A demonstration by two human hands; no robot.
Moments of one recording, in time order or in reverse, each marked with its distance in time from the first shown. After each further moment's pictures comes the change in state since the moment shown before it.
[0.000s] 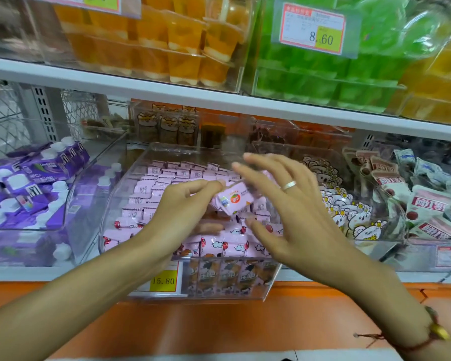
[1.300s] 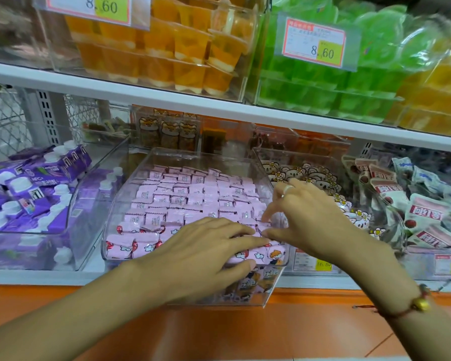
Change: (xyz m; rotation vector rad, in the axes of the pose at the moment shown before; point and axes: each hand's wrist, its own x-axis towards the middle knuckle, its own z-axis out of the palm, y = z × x) left_hand -0.002 -0.031 -0.007 1.351 -0.447 0.722; right_hand 0.015 0.026 -0.004 -0.266 -0.402 0.121
